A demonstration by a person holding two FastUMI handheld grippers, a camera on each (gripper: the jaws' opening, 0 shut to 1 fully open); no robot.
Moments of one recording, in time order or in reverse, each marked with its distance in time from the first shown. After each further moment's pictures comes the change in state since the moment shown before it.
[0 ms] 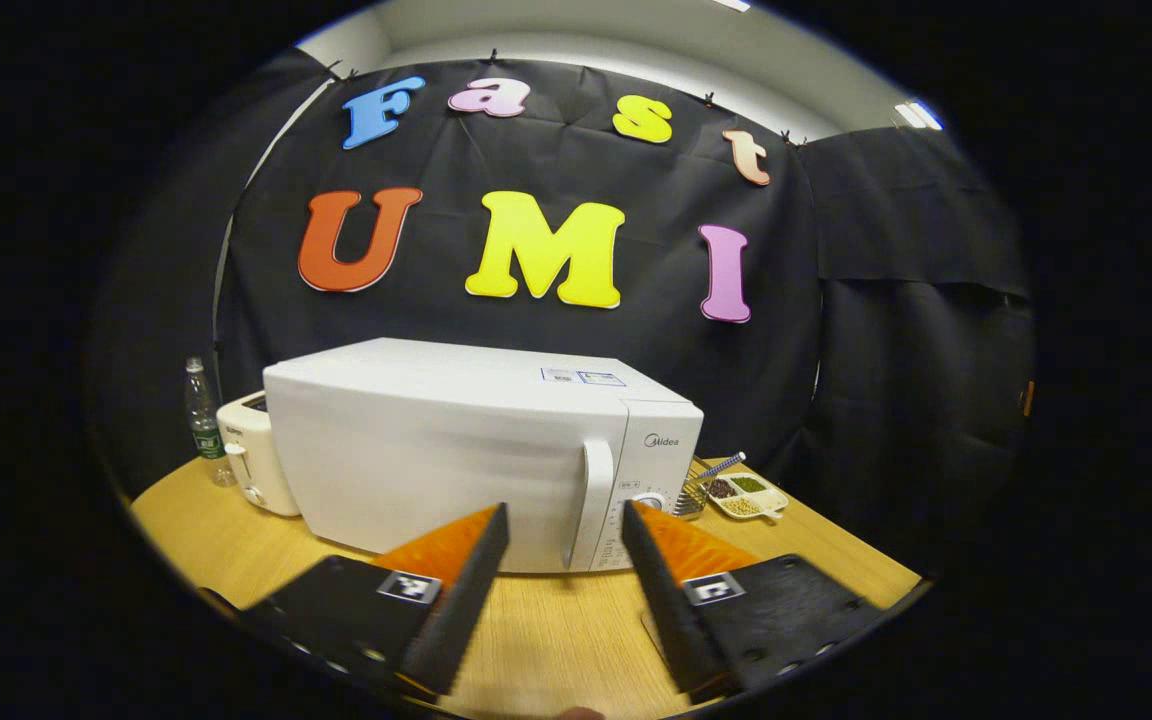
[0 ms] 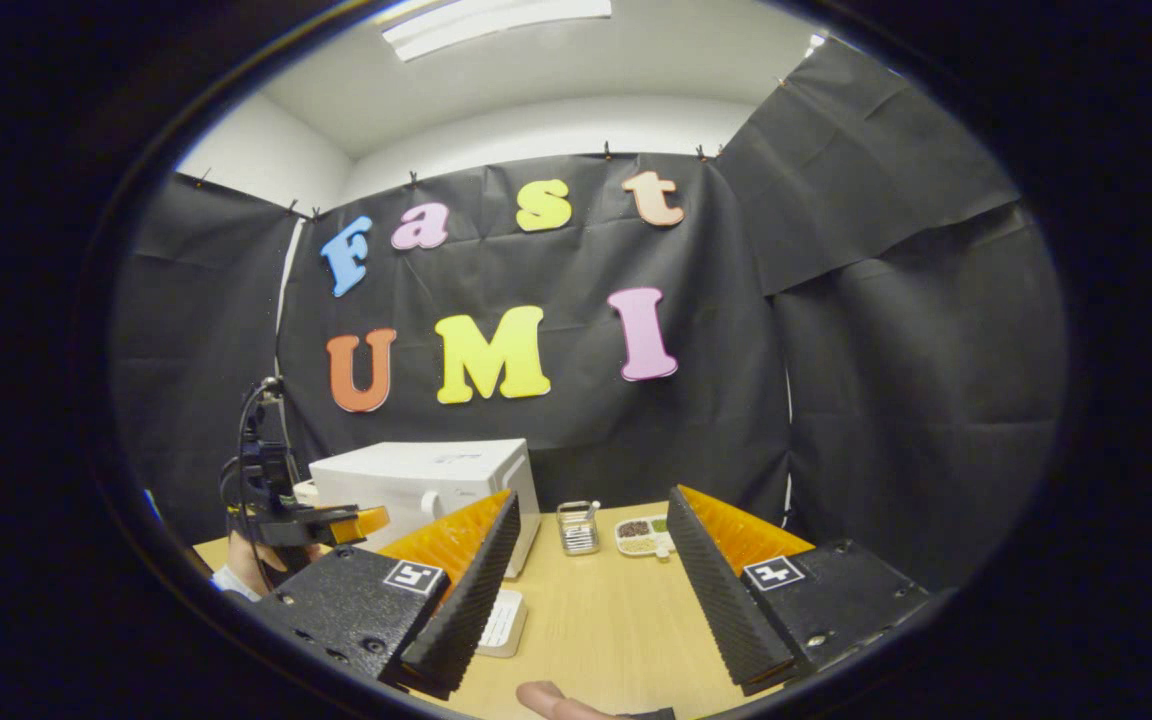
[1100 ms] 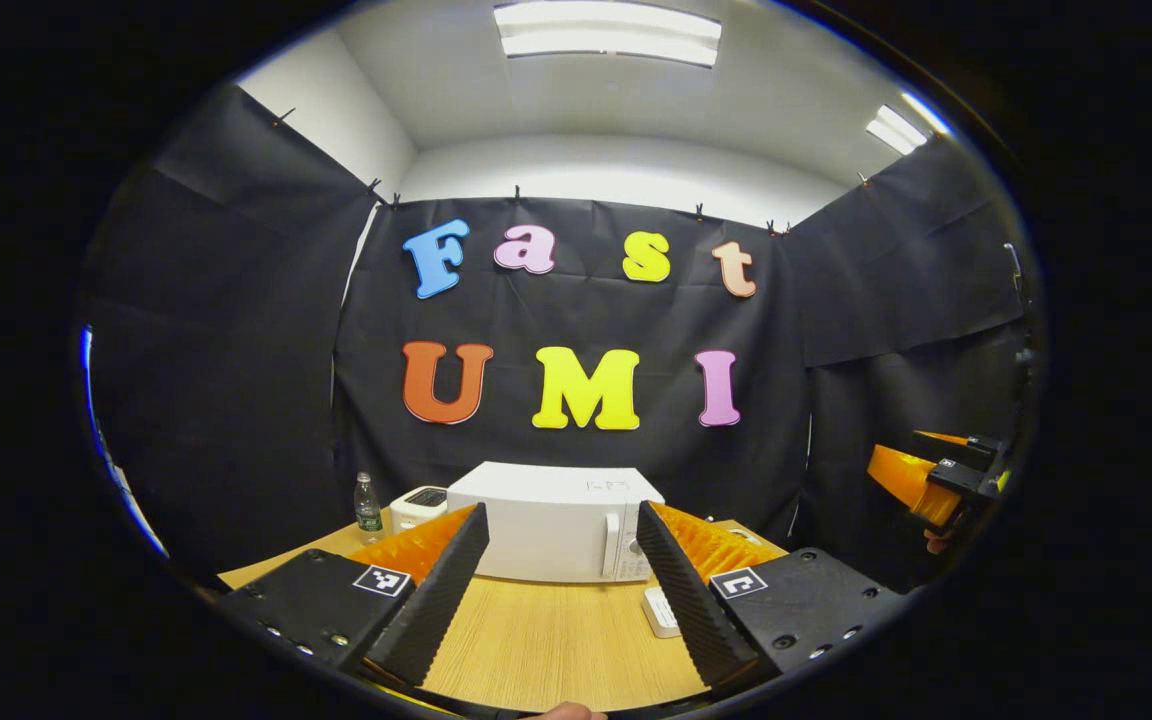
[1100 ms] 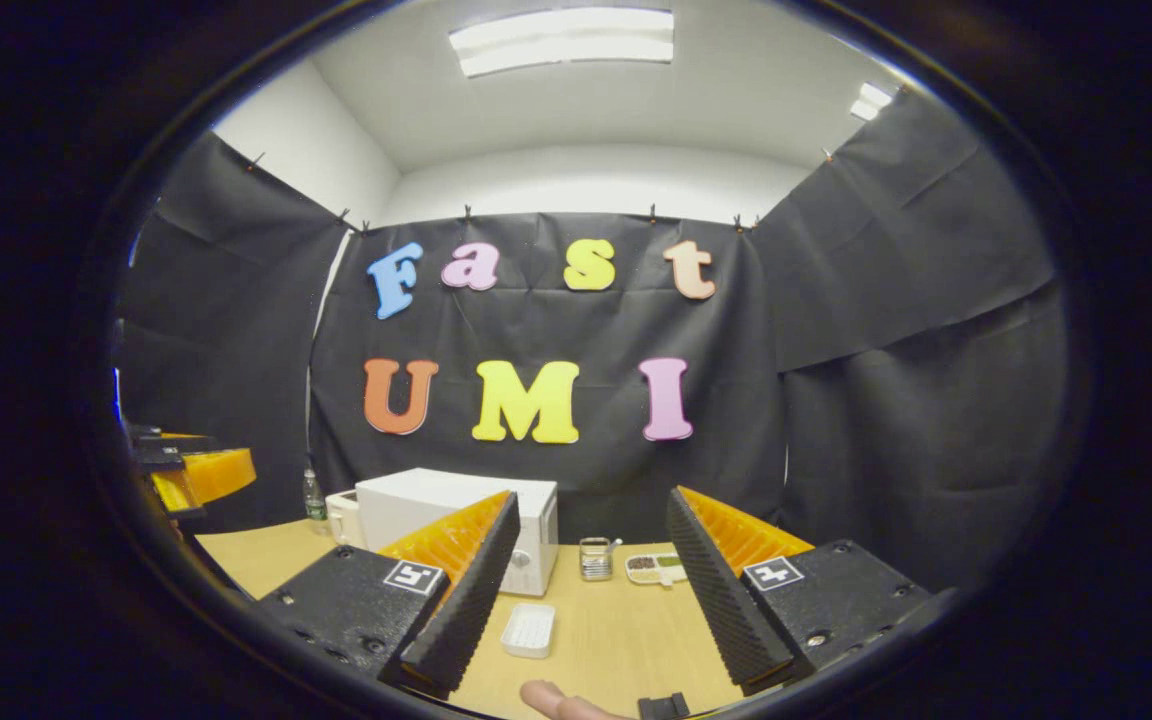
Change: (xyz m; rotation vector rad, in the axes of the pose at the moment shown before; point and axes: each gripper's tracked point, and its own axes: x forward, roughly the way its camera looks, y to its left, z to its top) left arm -0.303 -0.012 0.106 0.046 -0.287 0.107; right arm -0.105 0.080 0.068 -0.129 -0.141 0.018
